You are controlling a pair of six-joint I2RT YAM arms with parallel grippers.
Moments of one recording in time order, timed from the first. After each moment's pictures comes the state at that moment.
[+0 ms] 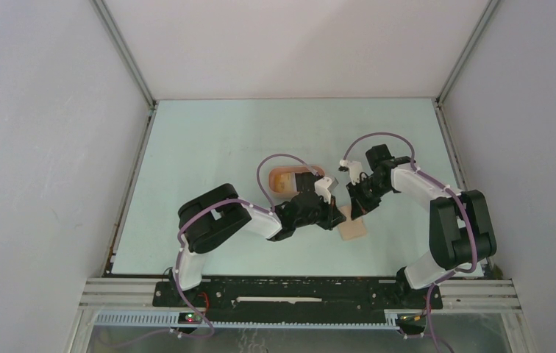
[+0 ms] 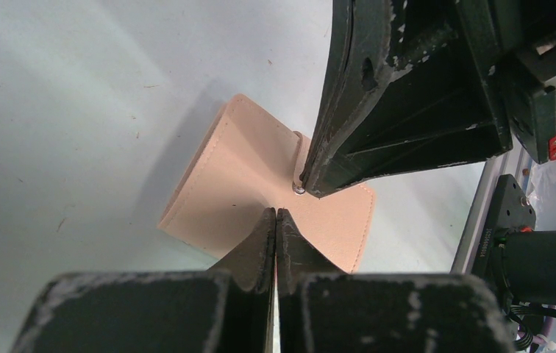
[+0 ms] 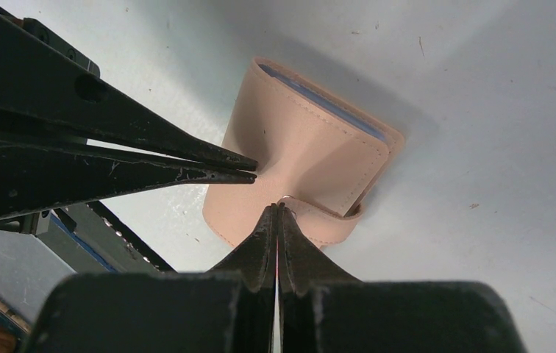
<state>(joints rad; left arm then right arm) -1.03 2.00 0.90 0.72 0.10 -0.59 0.24 1.56 0.95 -0.77 -0.49 -0.34</state>
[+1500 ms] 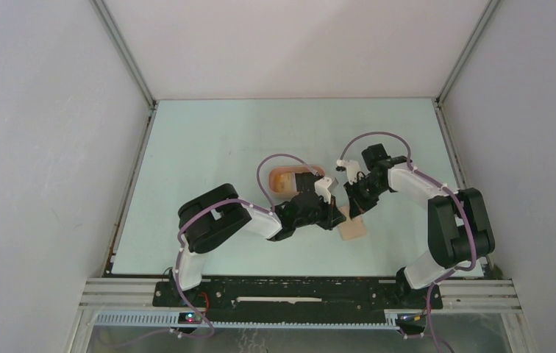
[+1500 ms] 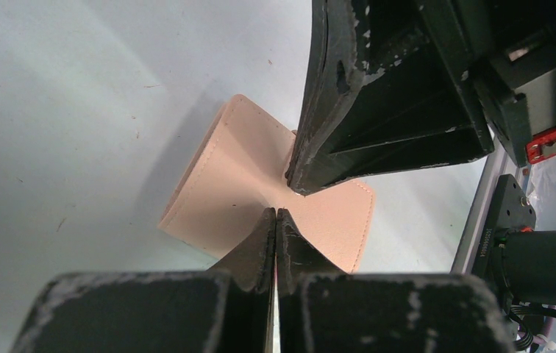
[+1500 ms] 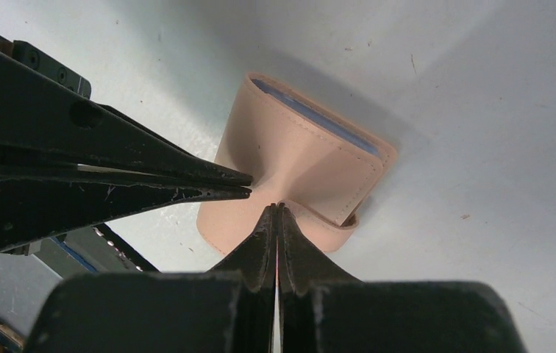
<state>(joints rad) -1.03 2.00 0.90 0.72 0.10 -0.59 0.27 1.58 0.95 -0.74 -0.45 -0.33</state>
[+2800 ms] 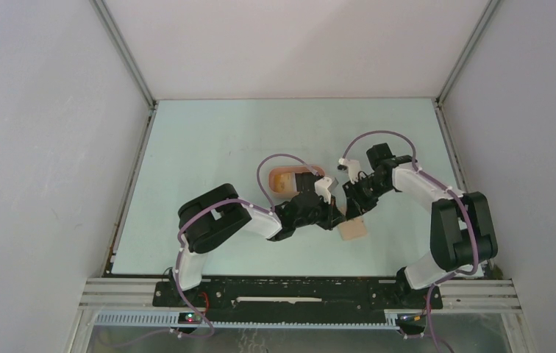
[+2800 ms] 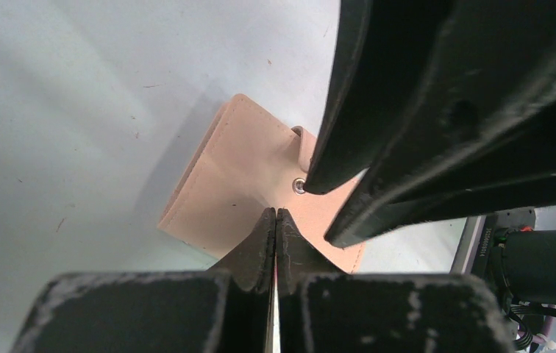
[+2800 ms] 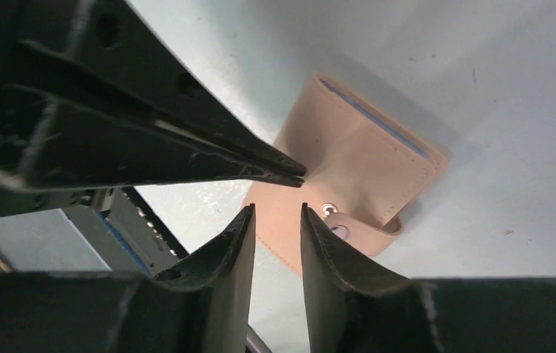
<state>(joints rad) -1.03 2.00 0.90 0.72 0.10 -0.59 0.23 1.56 0.96 -0.79 -0.59 -0.39</state>
